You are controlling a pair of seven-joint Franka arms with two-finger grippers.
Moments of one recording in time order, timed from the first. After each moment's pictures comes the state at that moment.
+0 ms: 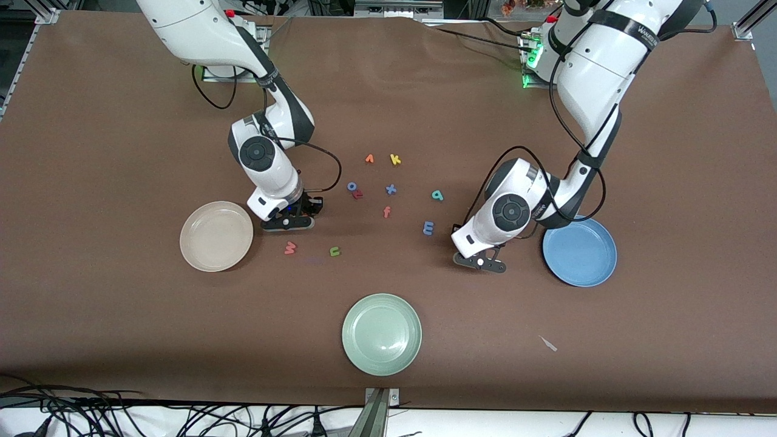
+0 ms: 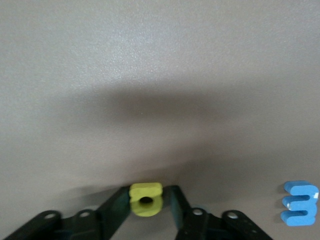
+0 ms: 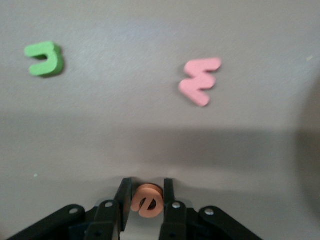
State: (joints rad) left arm -0.22 0.76 -0.25 -1.65 0.13 2.30 -0.29; right arm 0.46 0.53 0.02 -2.04 0.01 2.63 0.38
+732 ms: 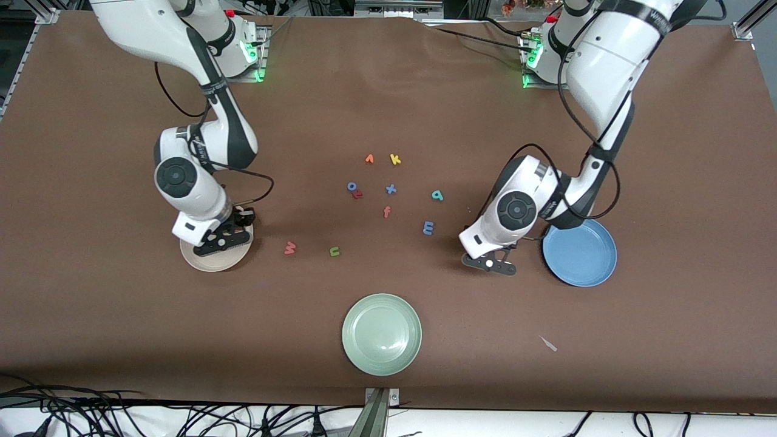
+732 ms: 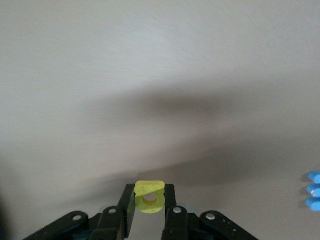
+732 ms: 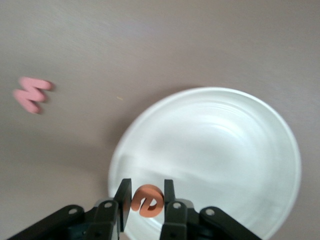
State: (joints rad) left arm -0.19 0.69 -0.24 -1.63 0.22 2.18 -0.28; right arm 0.45 0.46 -0.24 -1.98 0.01 2.39 -0.12
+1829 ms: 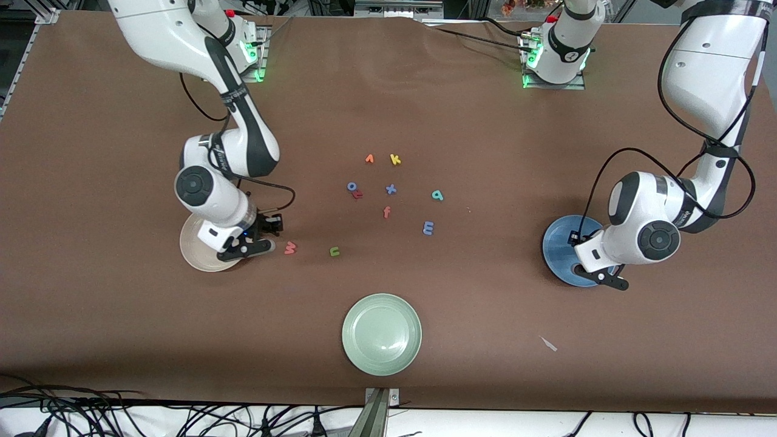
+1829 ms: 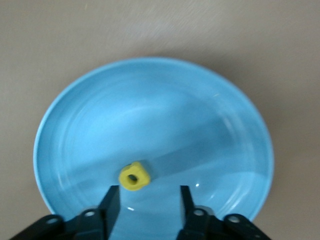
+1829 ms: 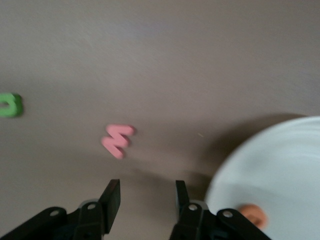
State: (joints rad) left arm 0.17 0.65 -0.25 -1.70 0.26 2.10 0.14; right arm 0.49 0.56 -0.16 -1.84 0.20 2.40 0.00
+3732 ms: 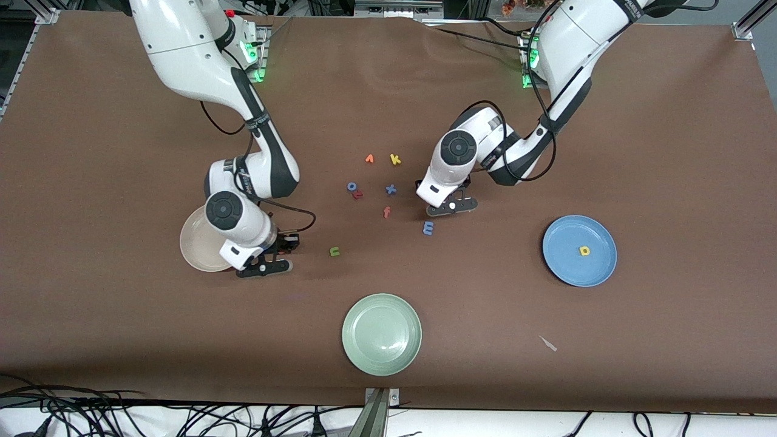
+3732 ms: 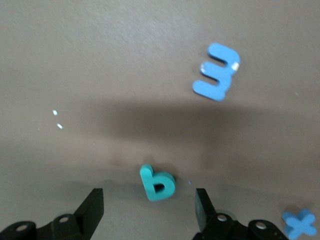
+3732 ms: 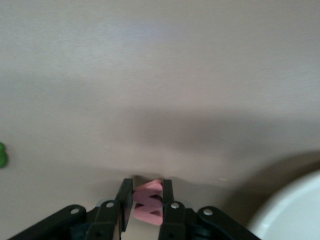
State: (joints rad) left arm -0.19 0.64 -0.49 -1.92 0.26 2.35 -1.01; right arm 0.51 0.70 -0.20 -1.67 0.20 2.34 0.02
